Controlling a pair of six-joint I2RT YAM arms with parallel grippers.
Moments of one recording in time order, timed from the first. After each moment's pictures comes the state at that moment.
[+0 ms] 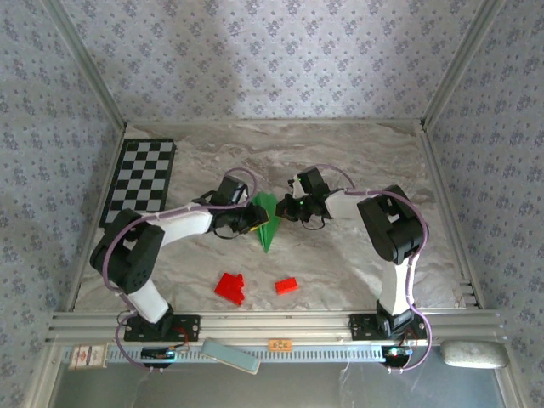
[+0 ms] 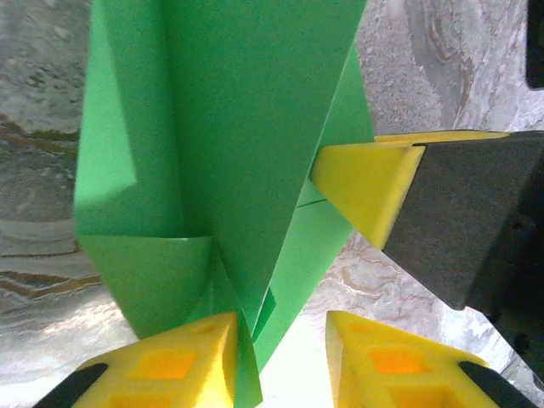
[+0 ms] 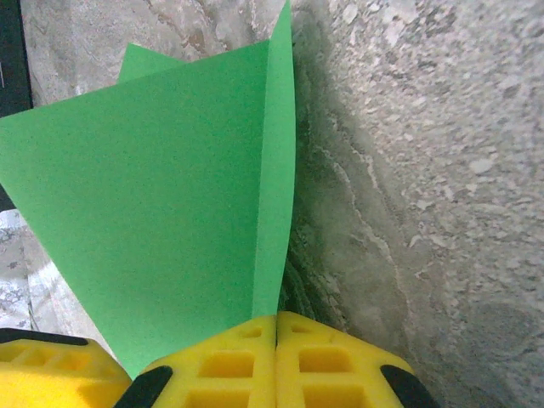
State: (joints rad) left arm -0.61 1.67 0.90 -0.16 0.37 -0.94; right arm 0.51 1.94 1.05 0.00 -0.55 0.69
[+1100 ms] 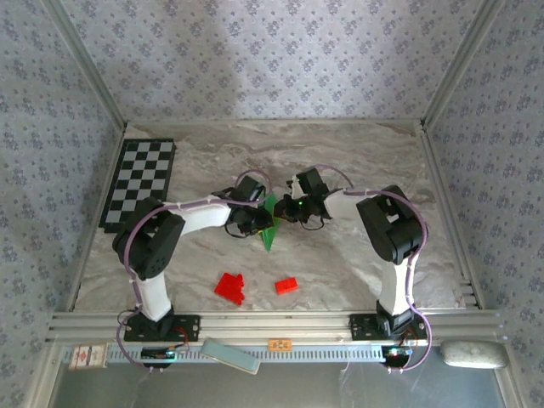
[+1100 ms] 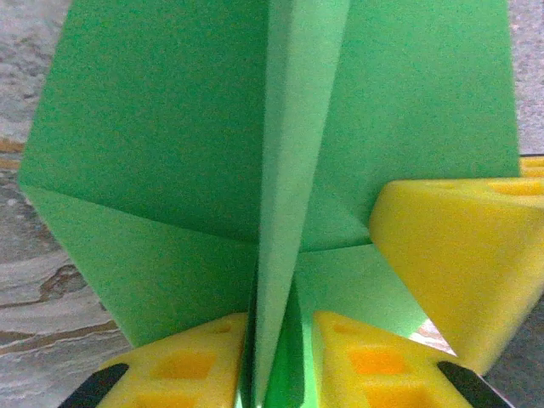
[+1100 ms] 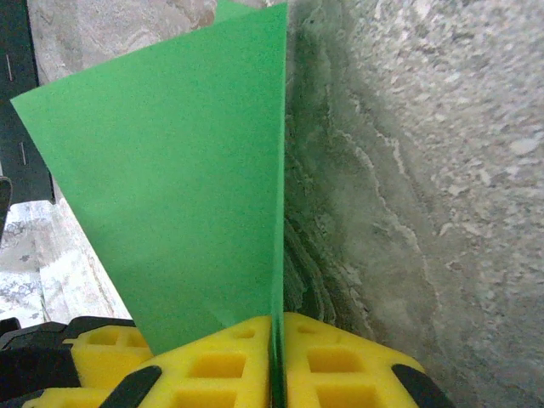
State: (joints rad) left arm -0.68 1.83 1.07 -0.33 0.23 -0.93; right arm 0.52 1.94 1.05 -0.01 -0.57 0.71
